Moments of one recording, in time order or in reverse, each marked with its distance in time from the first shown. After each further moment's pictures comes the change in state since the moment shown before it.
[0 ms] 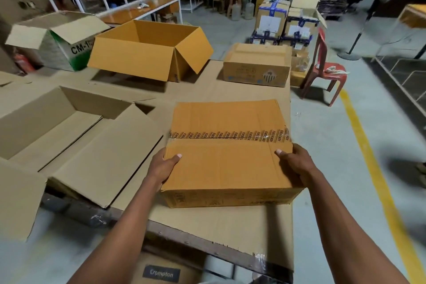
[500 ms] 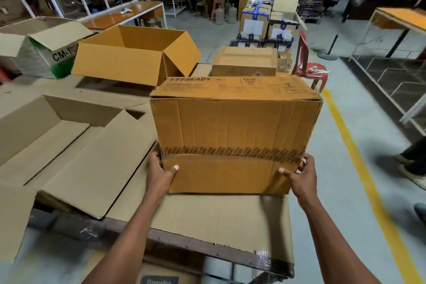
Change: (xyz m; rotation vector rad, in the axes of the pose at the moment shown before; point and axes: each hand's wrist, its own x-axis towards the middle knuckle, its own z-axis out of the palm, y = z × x) left_hand -0.012 -0.015 0.009 -0.125 0.063 0.130; right_hand -0.052 0.051 0.010 0.202 0.329 -0.096
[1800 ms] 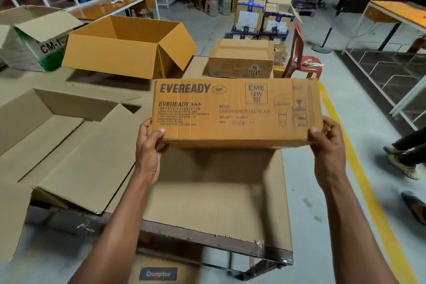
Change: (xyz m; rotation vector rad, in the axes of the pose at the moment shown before) left_hand -0.018 0.086 -0.022 -0.491 -0.049 0.072; right_hand -0.019 -0.086 -0.036 0.486 -0.040 -0.283
